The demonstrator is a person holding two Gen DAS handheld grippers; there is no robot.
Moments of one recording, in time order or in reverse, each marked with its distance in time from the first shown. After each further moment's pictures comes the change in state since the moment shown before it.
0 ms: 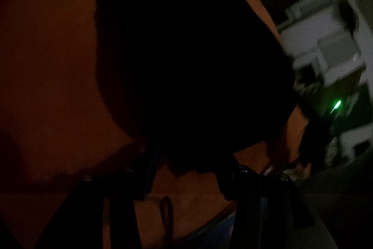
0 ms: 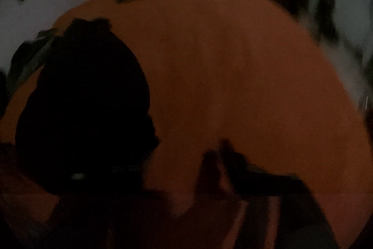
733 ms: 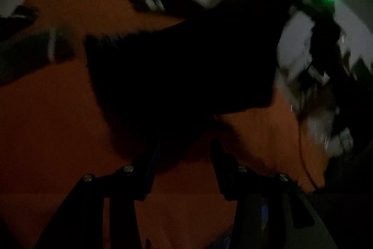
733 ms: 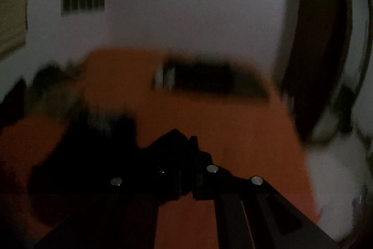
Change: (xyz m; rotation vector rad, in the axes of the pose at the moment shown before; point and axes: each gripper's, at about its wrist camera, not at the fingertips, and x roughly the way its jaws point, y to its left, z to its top) left arm -0.105 -0.047 0.061 0.151 -0.342 0.045; right arm -0.082 0.024 0.288 -0.227 -0.443 0.115
